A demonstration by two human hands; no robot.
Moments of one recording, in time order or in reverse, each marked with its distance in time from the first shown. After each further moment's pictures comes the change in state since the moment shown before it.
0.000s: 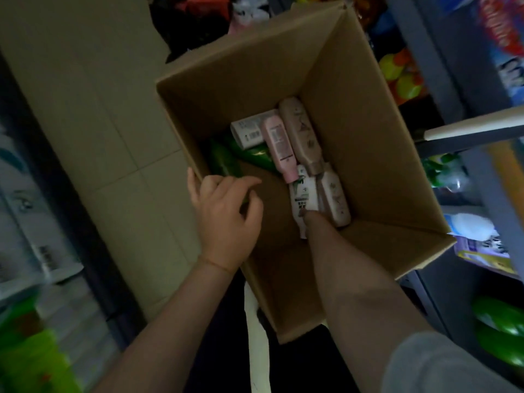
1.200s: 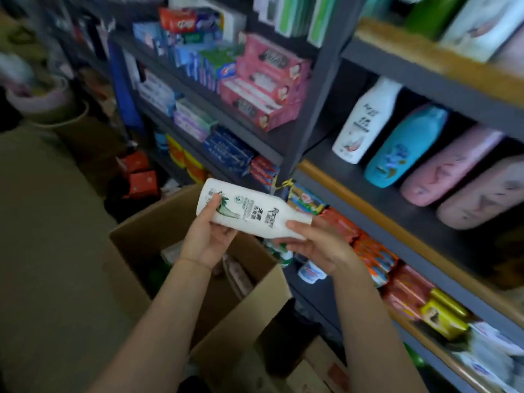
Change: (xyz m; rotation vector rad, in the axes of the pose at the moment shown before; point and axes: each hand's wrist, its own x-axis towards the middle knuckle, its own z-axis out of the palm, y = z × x) left_hand 0.008 0.263 -0.120 -1.749 -0.495 -0.662; right_hand -0.361 0.074 -0.303 0.578 -0.414 -1.004
